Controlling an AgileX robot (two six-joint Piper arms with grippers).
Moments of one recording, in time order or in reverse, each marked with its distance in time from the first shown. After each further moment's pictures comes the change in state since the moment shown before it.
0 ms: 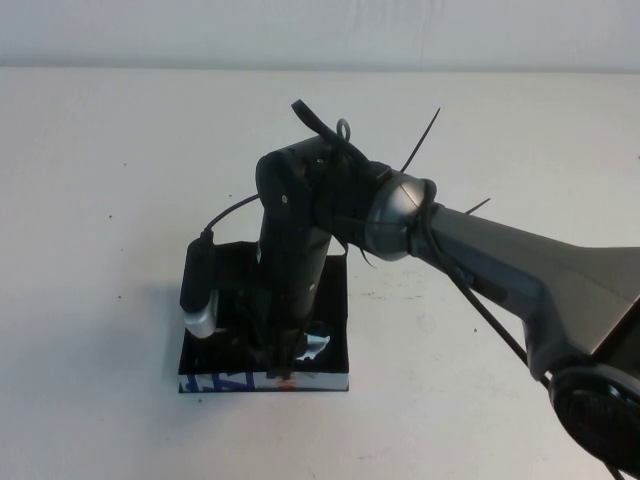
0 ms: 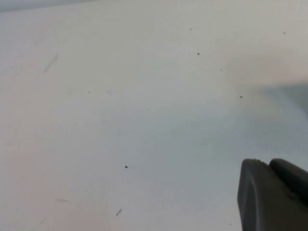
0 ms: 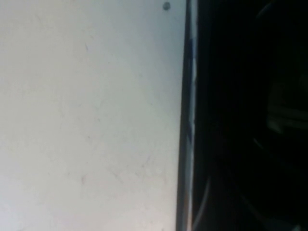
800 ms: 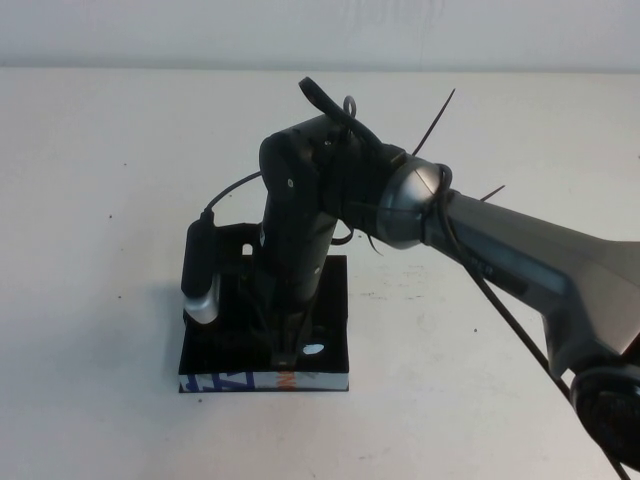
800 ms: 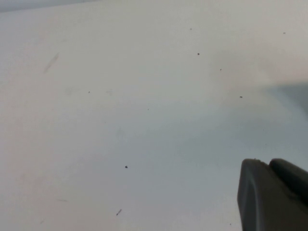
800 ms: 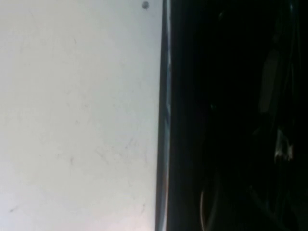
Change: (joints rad) right arm 0.000 -0.045 0.000 -0.041 0.000 0.003; left arm 0.000 0.000 0.000 0.000 0.000 0.000
